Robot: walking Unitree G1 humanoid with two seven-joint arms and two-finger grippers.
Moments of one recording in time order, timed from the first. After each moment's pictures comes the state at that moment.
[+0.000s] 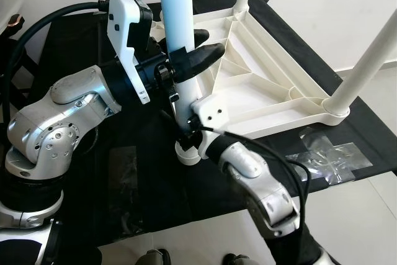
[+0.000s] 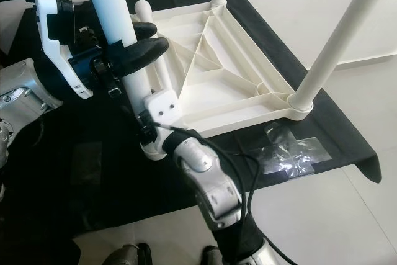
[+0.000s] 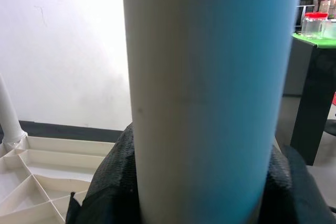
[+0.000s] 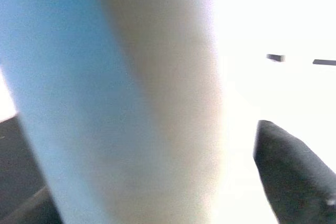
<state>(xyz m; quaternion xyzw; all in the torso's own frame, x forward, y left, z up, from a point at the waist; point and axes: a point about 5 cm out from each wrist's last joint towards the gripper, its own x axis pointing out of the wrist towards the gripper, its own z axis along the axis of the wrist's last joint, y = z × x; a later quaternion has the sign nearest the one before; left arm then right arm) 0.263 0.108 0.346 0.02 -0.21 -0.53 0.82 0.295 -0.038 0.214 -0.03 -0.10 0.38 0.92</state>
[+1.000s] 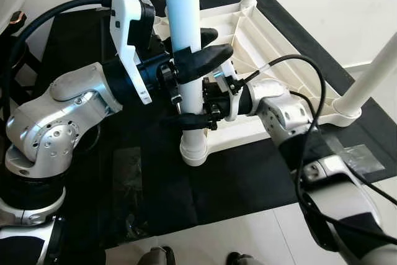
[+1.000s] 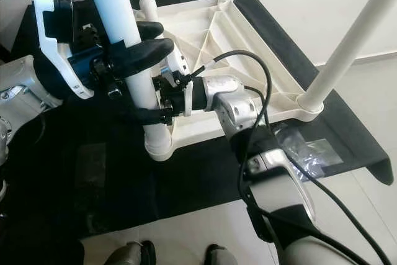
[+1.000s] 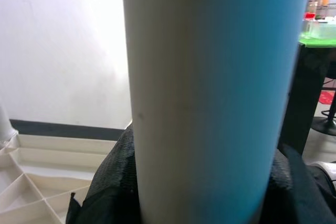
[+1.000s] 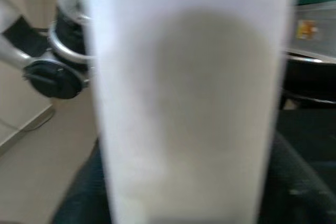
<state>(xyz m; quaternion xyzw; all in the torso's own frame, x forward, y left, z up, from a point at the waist) 0.259 0.107 0.351 0.02 -0.20 -0.55 0.81 0.344 -0.060 0.269 -0.09 -0.09 0.76 0.63</state>
